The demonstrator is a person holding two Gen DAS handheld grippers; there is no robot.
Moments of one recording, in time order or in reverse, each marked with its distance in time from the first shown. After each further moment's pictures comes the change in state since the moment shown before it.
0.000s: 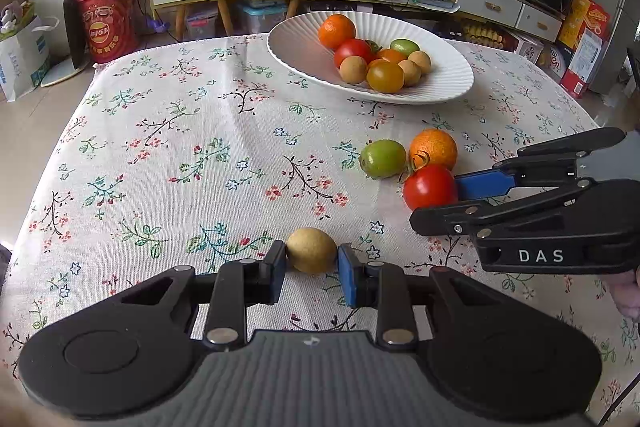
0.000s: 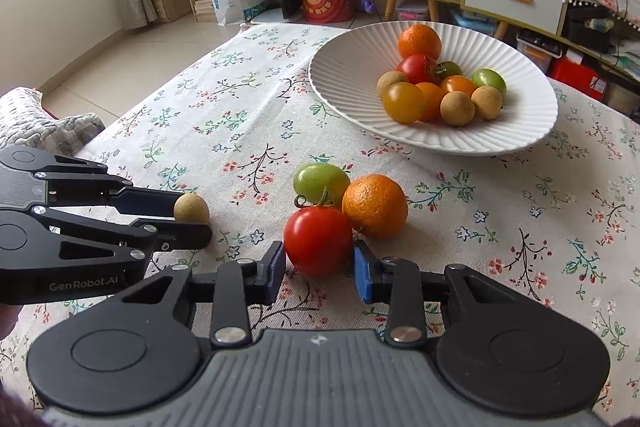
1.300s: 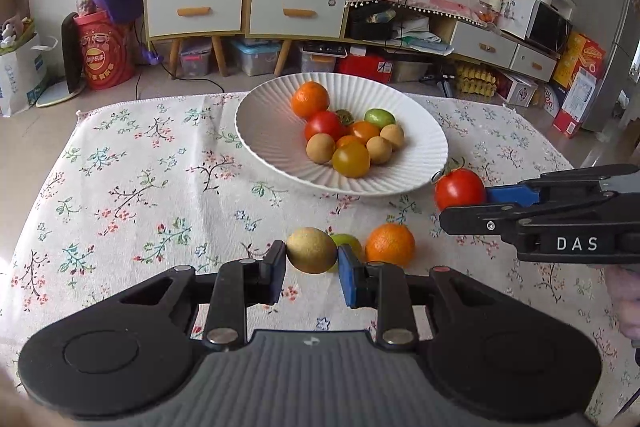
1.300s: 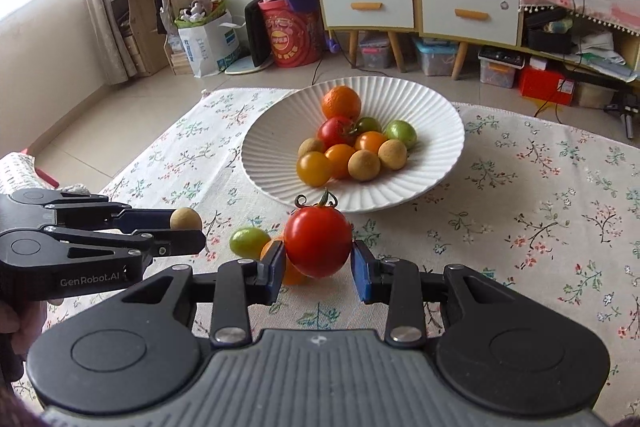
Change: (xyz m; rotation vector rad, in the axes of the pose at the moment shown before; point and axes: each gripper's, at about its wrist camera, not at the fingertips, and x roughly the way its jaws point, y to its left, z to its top) left arm 0.001 -0.022 0.045 -0.044 -0.112 -0.023; right arm -0.036 -0.053 0.019 0.122 -0.132 -0.025
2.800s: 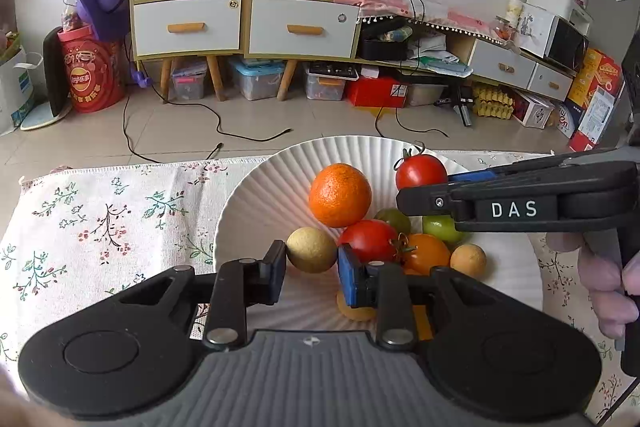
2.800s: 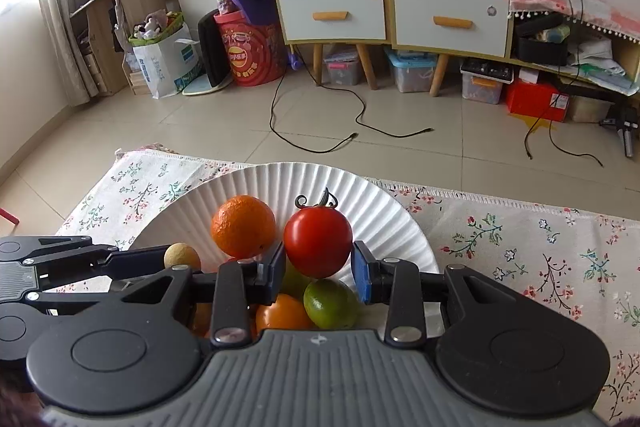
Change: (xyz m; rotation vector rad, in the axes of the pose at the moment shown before) left arm 0.085 0.010 0.069 0.004 -0.040 0.005; right arm 0.088 -0.040 0.077 0.026 0.001 -0.055
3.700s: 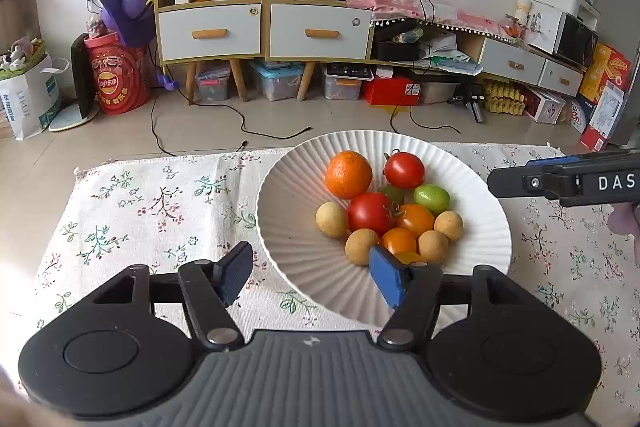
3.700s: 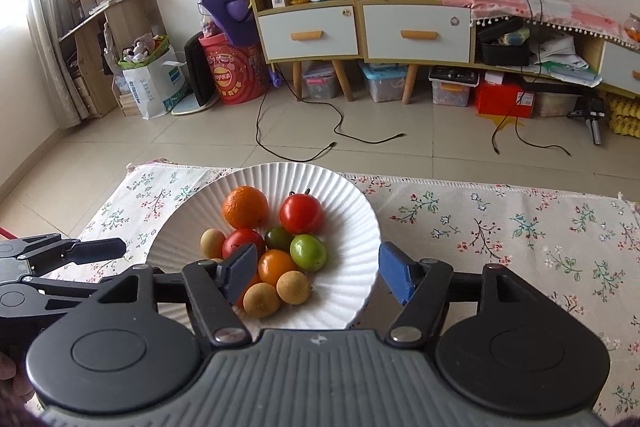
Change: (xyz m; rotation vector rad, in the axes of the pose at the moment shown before) left arm -0.045 0.000 -0.010 0.006 0.011 0.073; right arm -0.066 -0.002 -0.016 0.055 -0.038 -0.047
